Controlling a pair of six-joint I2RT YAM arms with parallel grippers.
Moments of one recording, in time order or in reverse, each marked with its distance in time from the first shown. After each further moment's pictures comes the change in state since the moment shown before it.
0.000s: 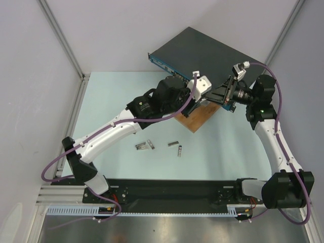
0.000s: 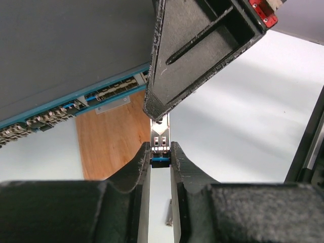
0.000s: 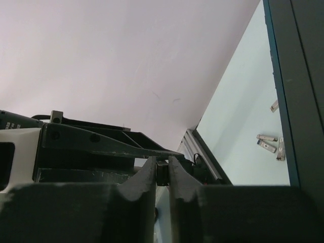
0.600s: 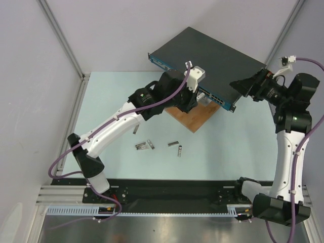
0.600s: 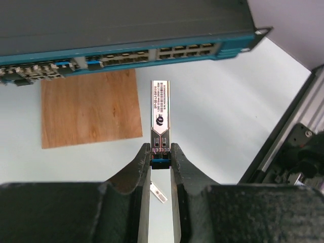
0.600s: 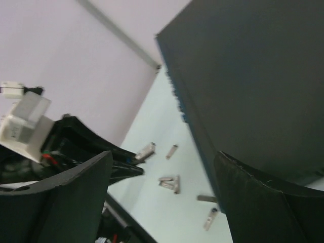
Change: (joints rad) left arm 0.061 0.074 0.119 -0.177 0.021 -0.271; right arm -0.250 -0.137 0.282 -0.541 0.235 -0.522
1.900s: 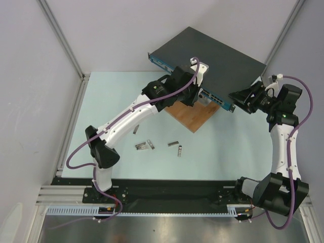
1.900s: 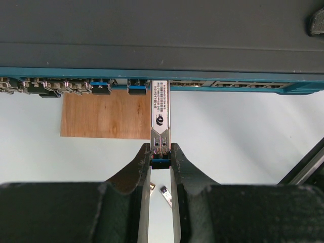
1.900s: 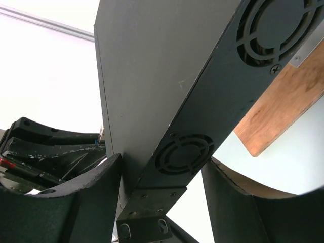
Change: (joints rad) left arm 0.031 0.216 0.233 -0.124 -0.134 -0.051; right arm -0.103 0.086 -0.290 0.074 -0.035 0.120
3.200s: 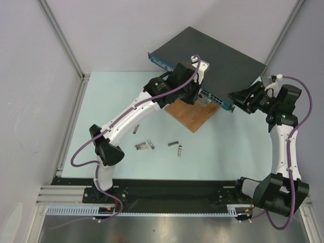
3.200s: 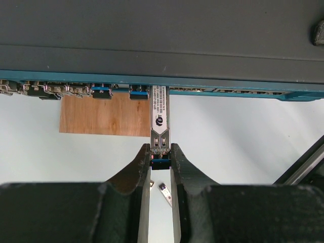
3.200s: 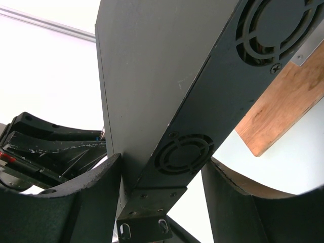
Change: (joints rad) left arm 0.011 0.069 0.128 -0.089 0.005 -0.013; right arm 0.011 -0.003 -0.009 0.014 0.006 0.020
